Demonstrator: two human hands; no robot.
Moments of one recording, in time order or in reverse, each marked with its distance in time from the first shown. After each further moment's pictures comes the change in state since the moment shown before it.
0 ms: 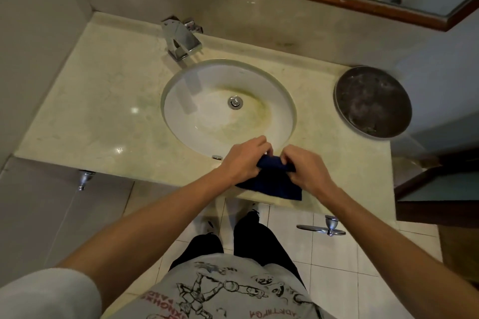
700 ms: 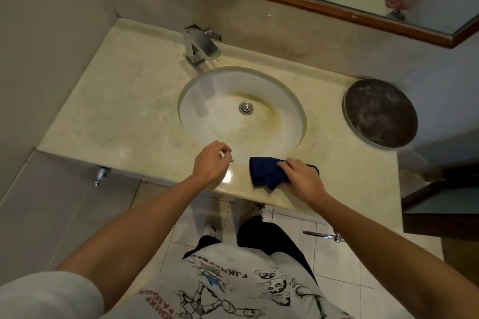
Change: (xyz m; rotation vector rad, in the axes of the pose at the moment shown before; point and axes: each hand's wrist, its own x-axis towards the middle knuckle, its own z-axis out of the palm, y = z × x) left_hand -0.068 -0.081 -0.002 -0.319 0.250 -0.587; right_hand 0.007 0.002 0.060 -0.296 0.033 -0.153
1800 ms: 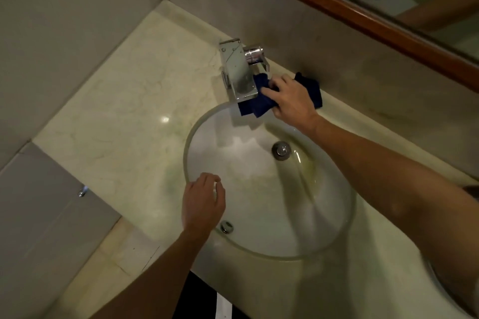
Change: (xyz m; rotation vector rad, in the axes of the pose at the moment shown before) left_hand 0.075 -0.002 0.028 0.190 0.463 -0.361; right_hand 0.440 0.059 -0.028 -0.005 0.223 -0.583
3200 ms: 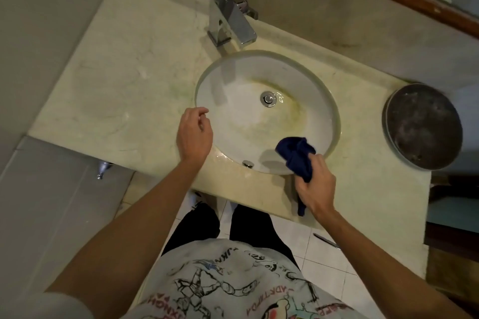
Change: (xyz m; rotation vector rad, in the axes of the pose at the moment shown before) left_hand 0.046 -0.063 -0.055 -0.417 0.011 0.079; right_hand -0.261 -0.298 -0.050 0.341 0.191 1.068
